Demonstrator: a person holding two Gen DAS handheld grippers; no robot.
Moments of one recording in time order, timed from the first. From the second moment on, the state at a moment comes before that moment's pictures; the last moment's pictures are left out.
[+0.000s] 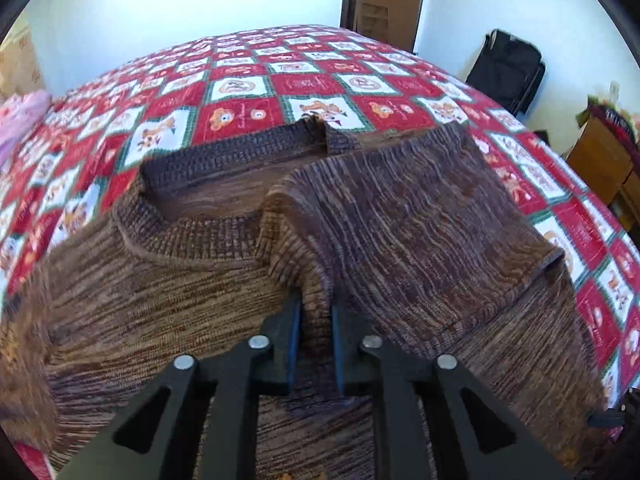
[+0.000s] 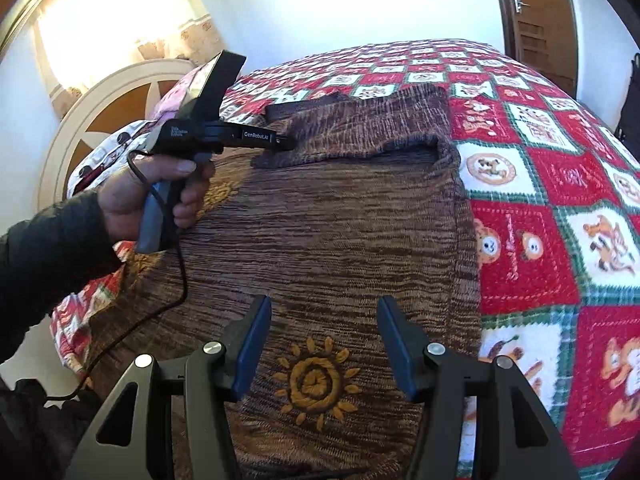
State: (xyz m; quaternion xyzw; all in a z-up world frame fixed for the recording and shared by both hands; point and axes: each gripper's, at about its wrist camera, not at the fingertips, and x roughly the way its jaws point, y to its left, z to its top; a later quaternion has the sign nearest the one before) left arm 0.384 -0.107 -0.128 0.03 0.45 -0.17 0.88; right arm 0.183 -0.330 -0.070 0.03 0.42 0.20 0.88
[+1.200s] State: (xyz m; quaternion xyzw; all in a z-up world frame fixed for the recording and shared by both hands) left arm 0.396 -0.084 -0.108 0.16 0.39 -0.10 0.90; right arm 0.376 -0.320 -0.073 -0.05 0.47 0.13 0.87
